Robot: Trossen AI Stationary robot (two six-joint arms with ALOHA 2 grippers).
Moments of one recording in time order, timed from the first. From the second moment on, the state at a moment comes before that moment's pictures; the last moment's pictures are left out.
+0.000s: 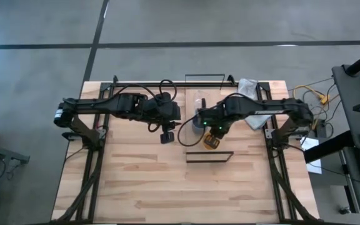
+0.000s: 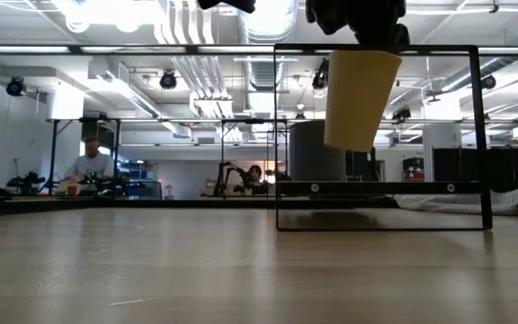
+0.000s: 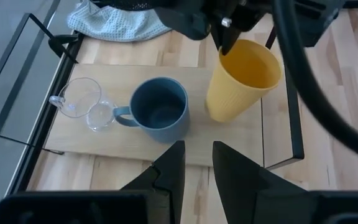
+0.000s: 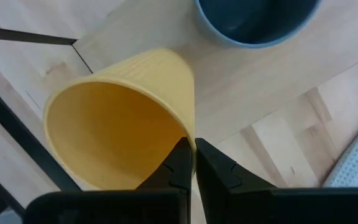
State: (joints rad) left arm -0.03 1.57 1.75 -0.94 -0.18 -0.06; right arm 0.02 1.69 1.66 -1.41 -0.03 0.58
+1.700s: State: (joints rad) left arm -0.03 1.52 1.75 -1.38 -0.69 -0.20; right arm 0.01 1.72 1.62 -1.32 -0.09 0.76
